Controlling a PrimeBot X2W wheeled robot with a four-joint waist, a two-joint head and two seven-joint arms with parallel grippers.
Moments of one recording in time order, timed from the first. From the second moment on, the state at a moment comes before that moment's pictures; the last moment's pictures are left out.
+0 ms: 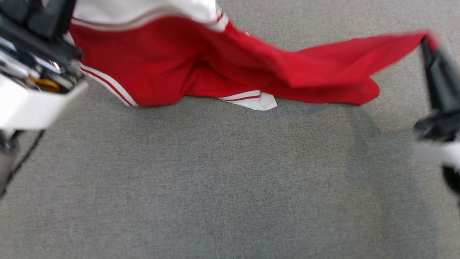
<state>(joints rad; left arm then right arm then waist) -0.84 0.59 -0.41 -0.11 -0.39 -0.13 -0.26 -0.40 -0.48 0.26 -0.03 0.45 0.13 -0.26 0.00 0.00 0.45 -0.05</state>
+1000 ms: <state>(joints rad) -1.66 0.53 -0.34 0.16 -0.22 -0.12 -0.26 -1.55 -0.59 0.48 0.51 0.56 0.13 -0.26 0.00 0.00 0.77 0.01</state>
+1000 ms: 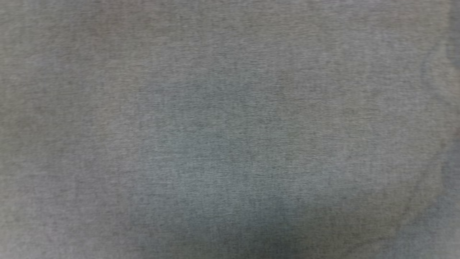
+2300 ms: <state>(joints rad) -0.07 0.59 -0.59 -0.29 -0.41 -0.13 -0.26 0.12 -0.60 0.06 -0.02 0.60 0.13 -0.22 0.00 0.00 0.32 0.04</state>
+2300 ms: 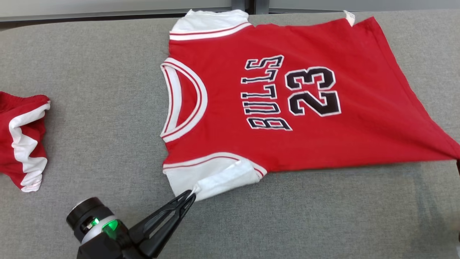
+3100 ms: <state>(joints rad) -0.47 0.53 -0.63 -0.09 -0.43 -0.13 -0.26 -0.11 -0.54 0.00 0.05 0.54 0.13 -0.03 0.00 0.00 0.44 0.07</state>
